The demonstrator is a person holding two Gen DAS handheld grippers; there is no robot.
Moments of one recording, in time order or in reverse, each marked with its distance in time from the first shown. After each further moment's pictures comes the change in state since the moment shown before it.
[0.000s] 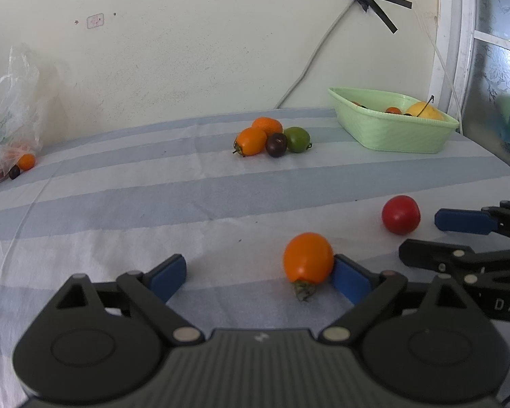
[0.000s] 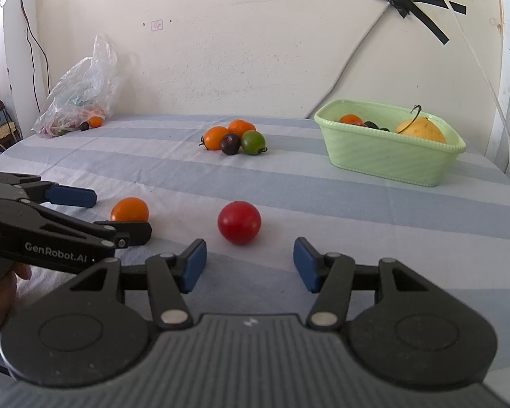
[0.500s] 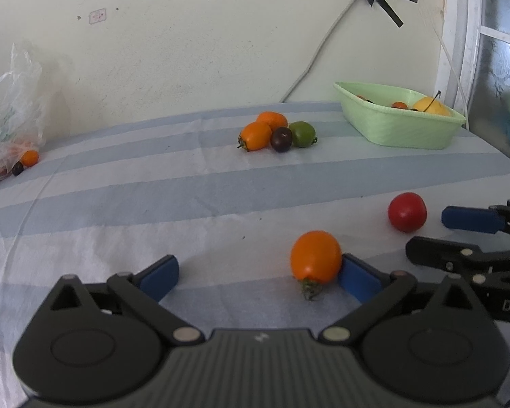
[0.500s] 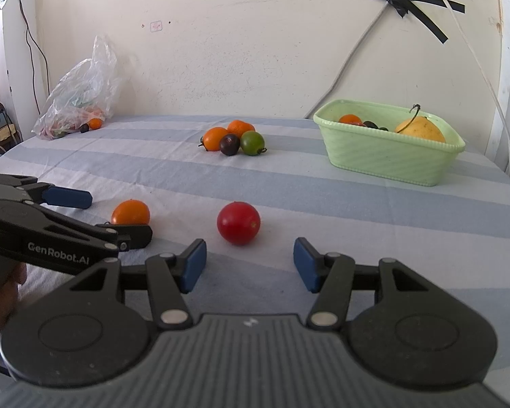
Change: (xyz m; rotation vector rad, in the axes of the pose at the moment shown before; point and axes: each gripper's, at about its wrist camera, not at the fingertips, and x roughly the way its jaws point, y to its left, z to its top) left arm 0.004 0.000 0.002 0.000 0.025 0.017; right arm 0.000 0.000 0.000 0.000 0.000 0.002
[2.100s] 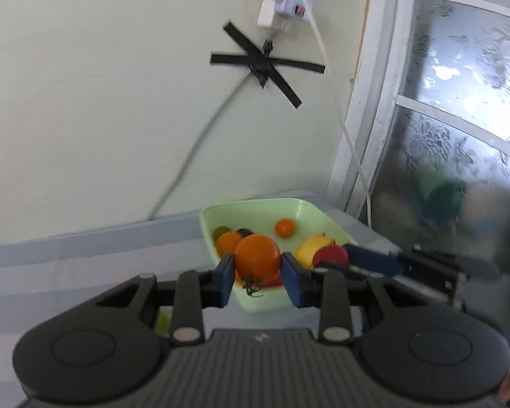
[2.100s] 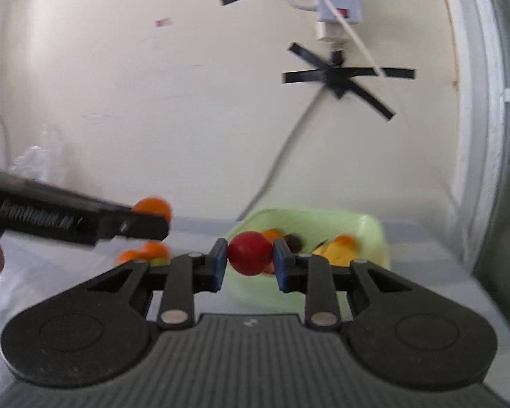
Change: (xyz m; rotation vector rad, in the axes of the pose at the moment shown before) left arm 0.038 -0.064 0.157 0.055 -0.134 -0.408; right arm 0.015 -0.090 0.077 0.016 -0.254 -0.133
